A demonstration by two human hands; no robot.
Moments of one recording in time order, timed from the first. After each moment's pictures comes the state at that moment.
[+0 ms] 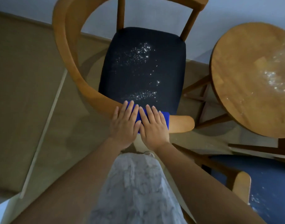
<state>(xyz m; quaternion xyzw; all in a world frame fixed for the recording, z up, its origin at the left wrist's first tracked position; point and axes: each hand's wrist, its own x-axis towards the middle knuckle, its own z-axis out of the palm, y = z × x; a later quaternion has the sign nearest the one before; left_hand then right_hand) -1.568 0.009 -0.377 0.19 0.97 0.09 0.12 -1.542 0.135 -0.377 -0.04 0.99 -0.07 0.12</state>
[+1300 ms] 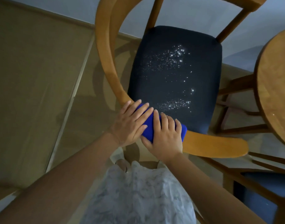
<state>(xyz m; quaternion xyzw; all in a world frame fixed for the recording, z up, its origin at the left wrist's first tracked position) -1.649 -0.115 -0.409 0.38 0.92 0.06 0.04 -1.590 0.039 -0.396 -0.02 1.00 -0.03 0.06</state>
